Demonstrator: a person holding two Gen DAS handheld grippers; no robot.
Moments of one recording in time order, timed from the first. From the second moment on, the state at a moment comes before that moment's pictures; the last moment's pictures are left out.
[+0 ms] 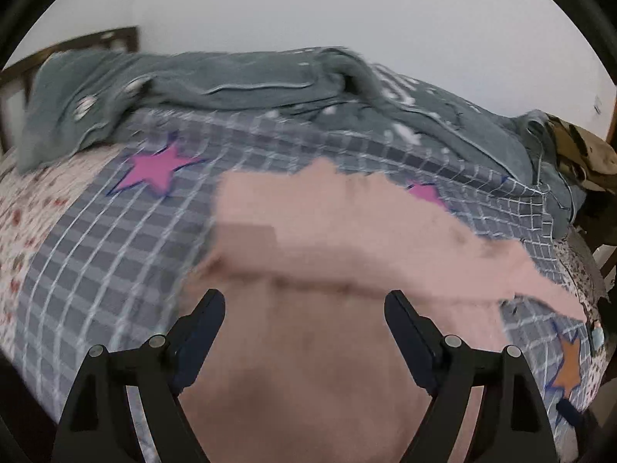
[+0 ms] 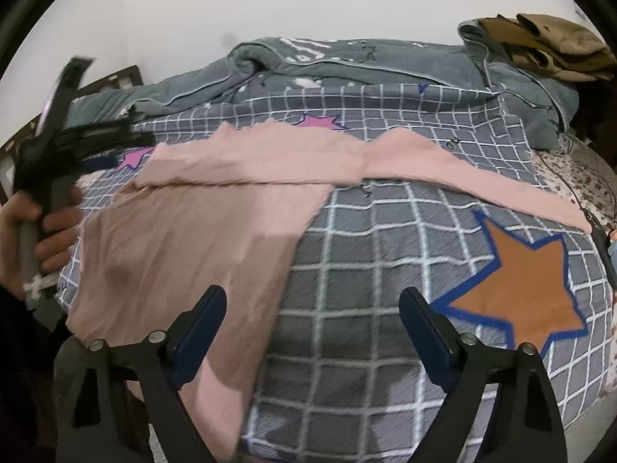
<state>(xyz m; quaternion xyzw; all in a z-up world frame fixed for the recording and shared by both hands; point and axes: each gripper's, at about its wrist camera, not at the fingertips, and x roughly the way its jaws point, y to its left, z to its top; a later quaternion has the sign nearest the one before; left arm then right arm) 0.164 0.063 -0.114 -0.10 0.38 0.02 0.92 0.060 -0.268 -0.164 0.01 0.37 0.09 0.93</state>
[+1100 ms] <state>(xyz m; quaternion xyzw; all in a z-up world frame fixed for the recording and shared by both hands) 0.040 0.124 -0.202 -0.15 0.48 -0.05 0.87 0.028 -0.220 -0.207 -0.01 0.40 0.13 0.91</state>
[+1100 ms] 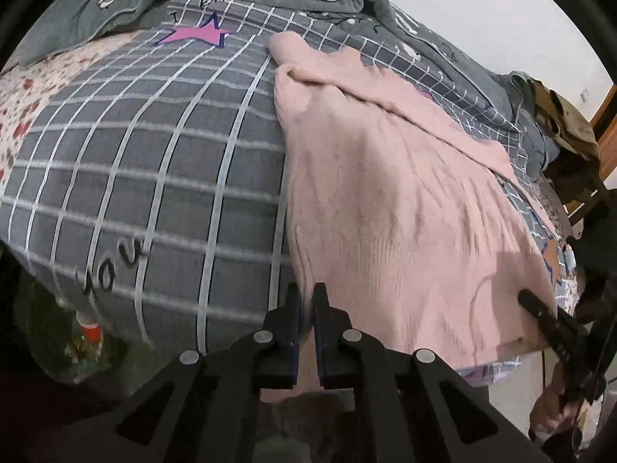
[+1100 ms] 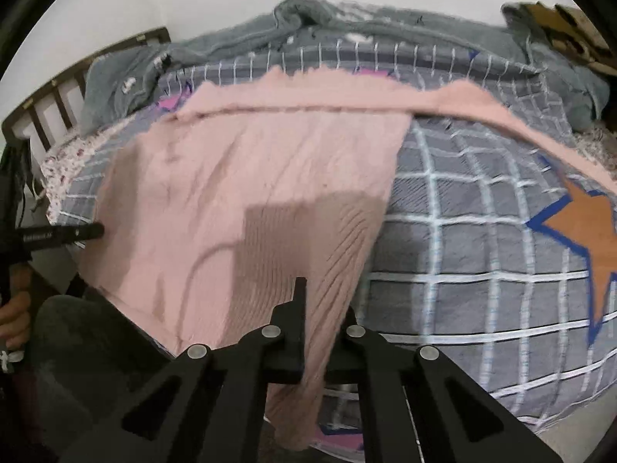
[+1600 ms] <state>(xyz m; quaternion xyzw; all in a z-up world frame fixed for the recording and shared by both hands) 0.057 0.142 -0.174 -0.14 0.45 0.01 0.88 0.031 -0.236 -0.199 -0.02 0.41 0.14 0.90</state>
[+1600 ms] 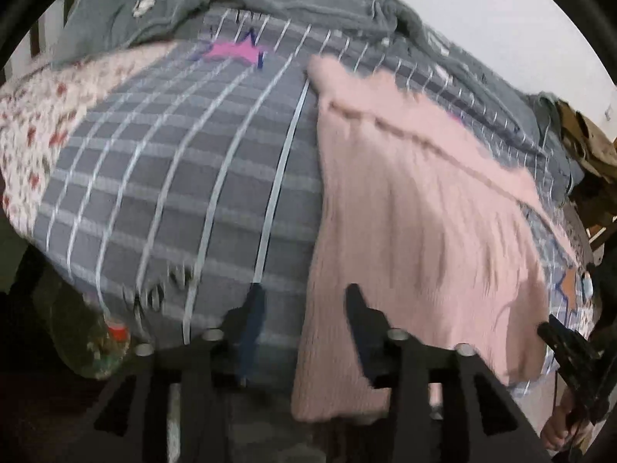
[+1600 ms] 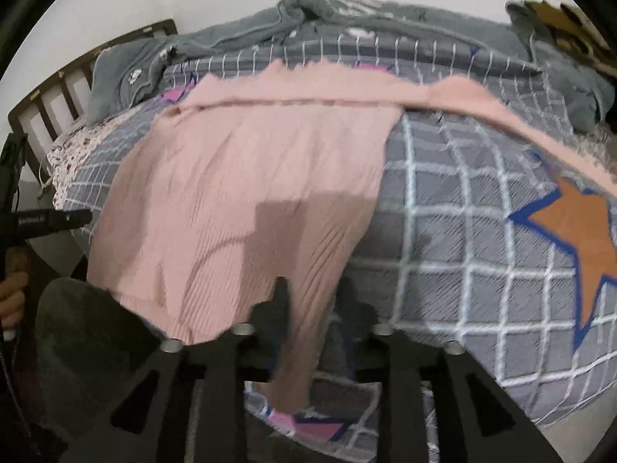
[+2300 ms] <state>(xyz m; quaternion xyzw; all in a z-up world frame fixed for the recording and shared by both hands) 0.281 0.113 -0.150 -0.06 0.41 0.05 0.91 0.173 -0.256 -0.147 0.00 0.40 0.03 0.92</state>
